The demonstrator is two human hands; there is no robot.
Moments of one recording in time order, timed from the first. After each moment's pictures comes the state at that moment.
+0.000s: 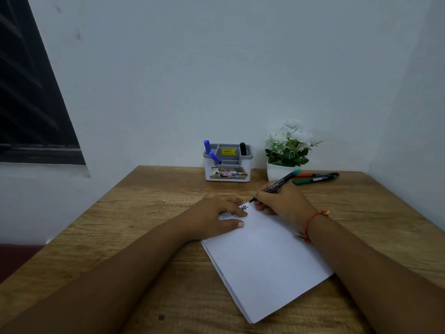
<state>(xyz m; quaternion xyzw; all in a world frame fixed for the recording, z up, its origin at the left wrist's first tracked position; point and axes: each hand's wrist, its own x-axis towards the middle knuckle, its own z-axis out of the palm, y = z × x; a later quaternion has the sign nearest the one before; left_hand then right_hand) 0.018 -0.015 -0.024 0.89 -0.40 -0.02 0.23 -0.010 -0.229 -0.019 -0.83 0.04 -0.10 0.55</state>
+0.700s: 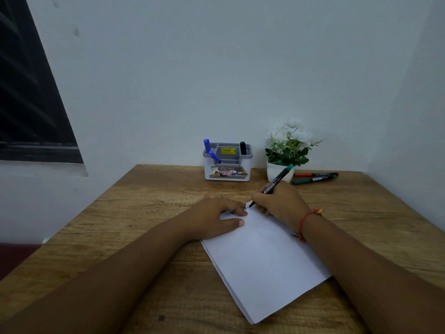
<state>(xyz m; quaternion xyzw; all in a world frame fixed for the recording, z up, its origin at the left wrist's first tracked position) 0.020 -0.018 -0.027 0.90 -0.37 -0.03 0.23 -0.006 -0.224 -0.018 -0.88 0.07 -0.12 0.45</state>
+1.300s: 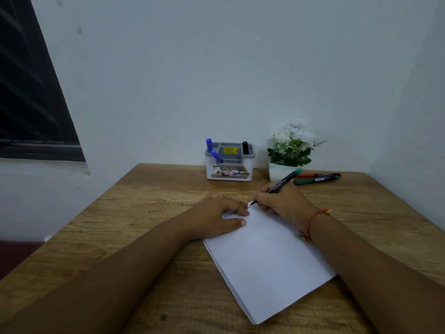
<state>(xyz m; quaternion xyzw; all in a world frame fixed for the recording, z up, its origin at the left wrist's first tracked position) 0.016 -0.018 -0.023 0.89 -0.38 -0.03 0.24 -0.008 -0.225 -0.016 -0.86 0.06 -0.09 0.51</state>
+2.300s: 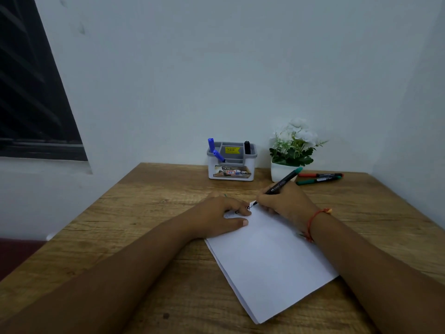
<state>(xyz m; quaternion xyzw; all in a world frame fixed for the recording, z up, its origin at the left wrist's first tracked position) 0.024 -0.016 -0.030 0.89 -0.38 -0.03 0.26 -0.005 -0.228 -0.019 -0.86 0.07 -0.09 0.49</state>
